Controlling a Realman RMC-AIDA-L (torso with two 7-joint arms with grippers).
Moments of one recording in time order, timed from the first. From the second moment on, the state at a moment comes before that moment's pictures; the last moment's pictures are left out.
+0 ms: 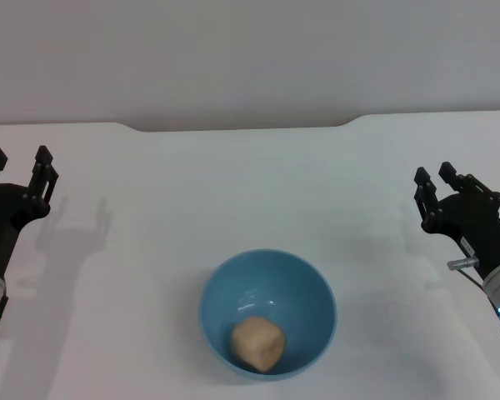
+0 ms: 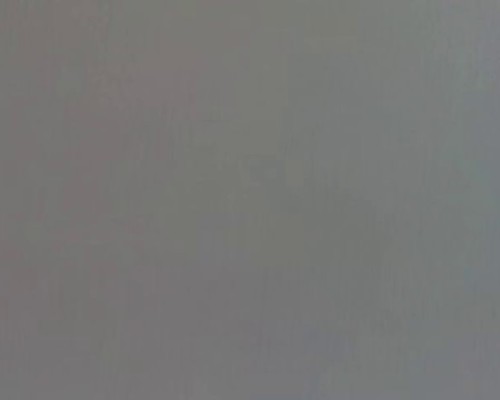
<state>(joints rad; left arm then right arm) -0.20 -2.07 2.20 0.46 -0.73 1.10 -0.09 0.36 2.08 0.61 0.33 -2.15 -1.04 0.06</state>
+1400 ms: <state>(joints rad) -0.20 -2.07 2.22 0.46 -0.73 1.11 -0.10 0.36 2.08 0.61 0.33 -2.16 -1.05 0.06</state>
